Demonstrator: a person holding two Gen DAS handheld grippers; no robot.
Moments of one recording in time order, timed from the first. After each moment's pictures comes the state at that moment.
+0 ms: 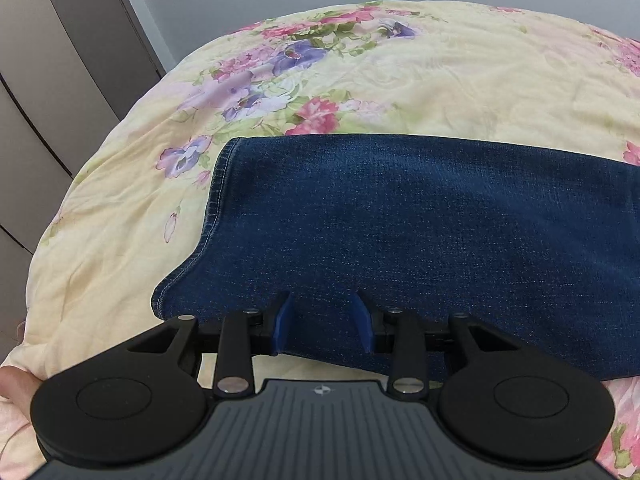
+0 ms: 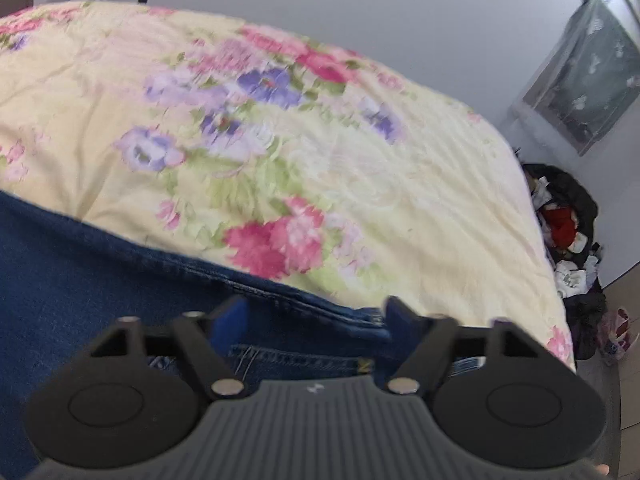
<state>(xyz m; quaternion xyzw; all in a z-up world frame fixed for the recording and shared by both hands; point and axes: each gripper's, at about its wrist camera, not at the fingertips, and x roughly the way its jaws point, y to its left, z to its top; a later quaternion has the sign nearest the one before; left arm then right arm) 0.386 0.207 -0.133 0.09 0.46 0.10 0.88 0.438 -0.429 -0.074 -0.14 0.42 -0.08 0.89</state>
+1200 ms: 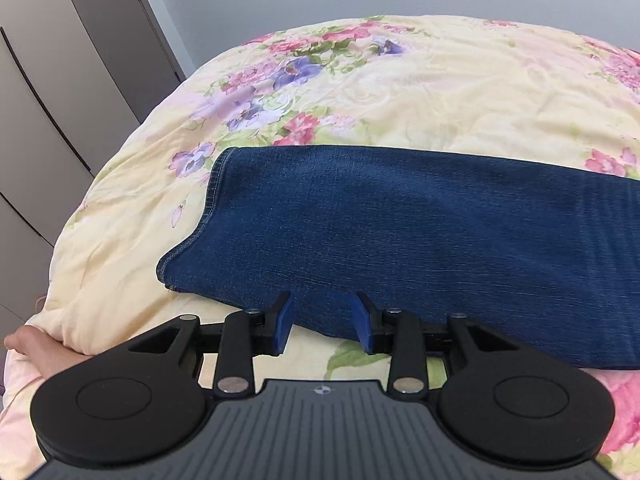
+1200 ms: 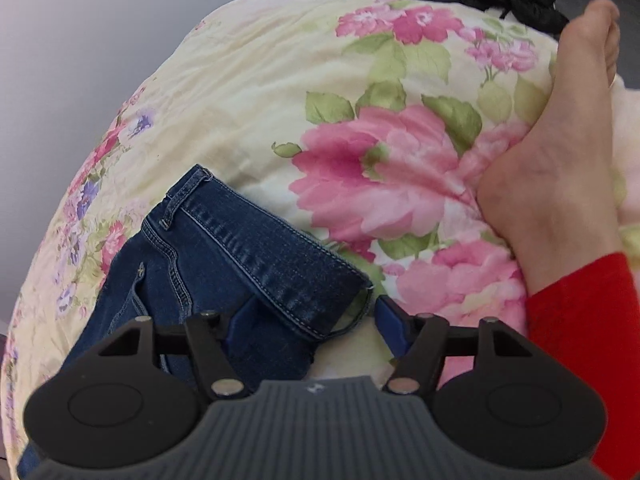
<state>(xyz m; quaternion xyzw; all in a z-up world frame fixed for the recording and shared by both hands) 0.345 0.156 -0.102 0.09 0.45 0.13 0.88 0.259 -0.649 -0.168 0.40 0.39 -0.21 0.80</state>
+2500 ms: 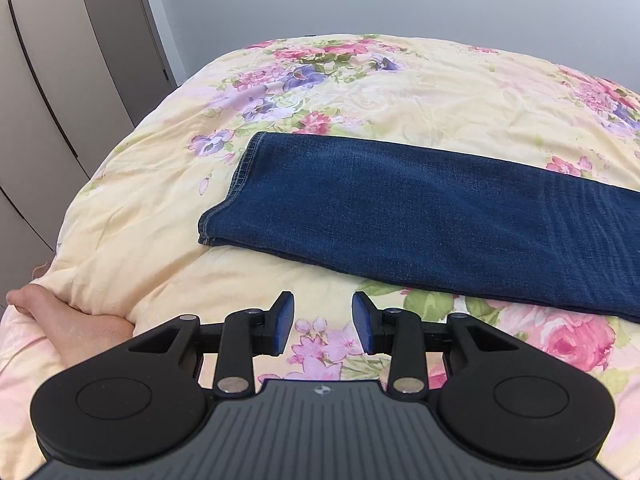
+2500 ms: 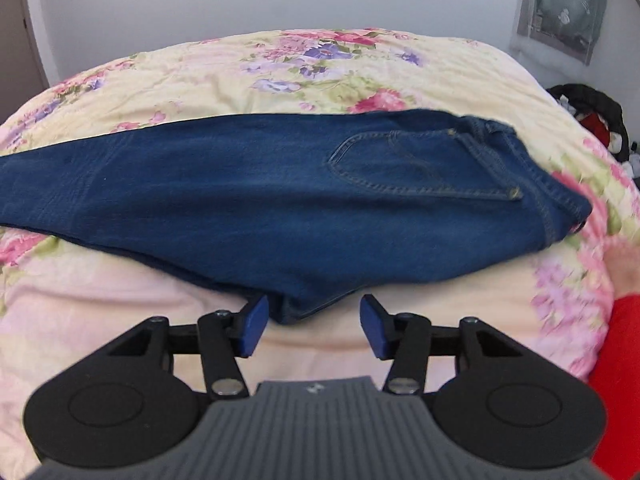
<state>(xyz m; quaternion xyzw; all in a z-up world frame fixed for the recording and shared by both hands) 0.271 0.189 -0.076 0.04 0.43 0.09 0.90 0.192 -0.332 -0.137 0.05 0.42 -0.06 0.90</state>
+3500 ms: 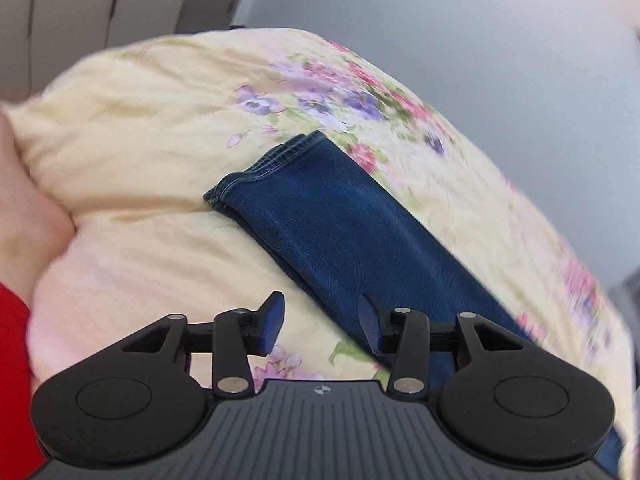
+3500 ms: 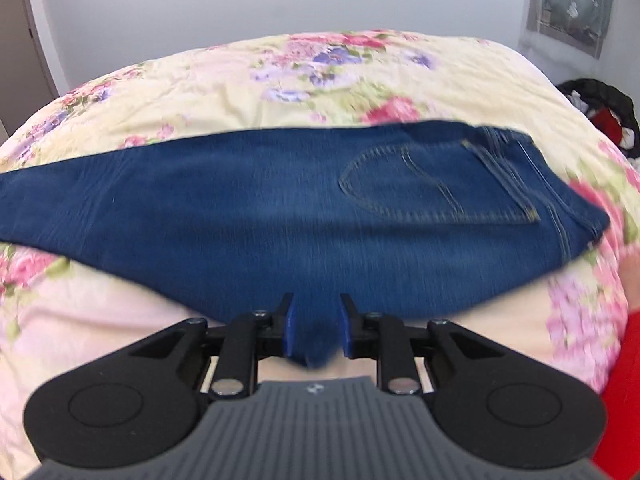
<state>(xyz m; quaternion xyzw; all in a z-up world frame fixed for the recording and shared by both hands) 0.272 0.282 -0.101 -0.30 0.36 0.11 0.88 0.238 -0.347 -0.112 0.04 0.43 -0.02 0.90</state>
